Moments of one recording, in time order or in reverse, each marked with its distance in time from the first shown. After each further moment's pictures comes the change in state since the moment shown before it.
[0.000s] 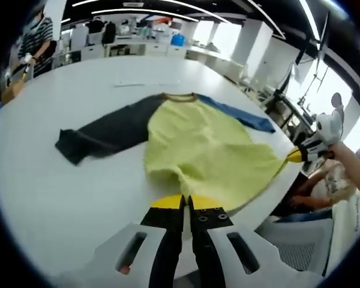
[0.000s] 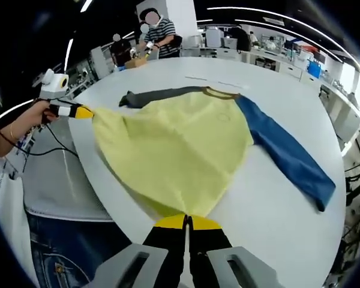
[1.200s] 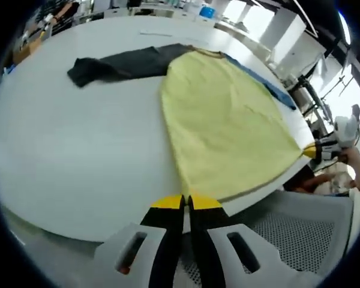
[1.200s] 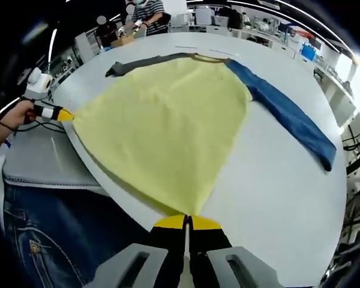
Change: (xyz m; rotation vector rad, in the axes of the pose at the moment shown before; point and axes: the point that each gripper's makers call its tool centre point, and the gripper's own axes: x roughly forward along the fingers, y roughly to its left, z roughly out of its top) left arm 0.002 0.007 -0.103 -0.153 0.217 0.109; right arm 0.013 0.001 -0.070 0.035 0.166 -0.080
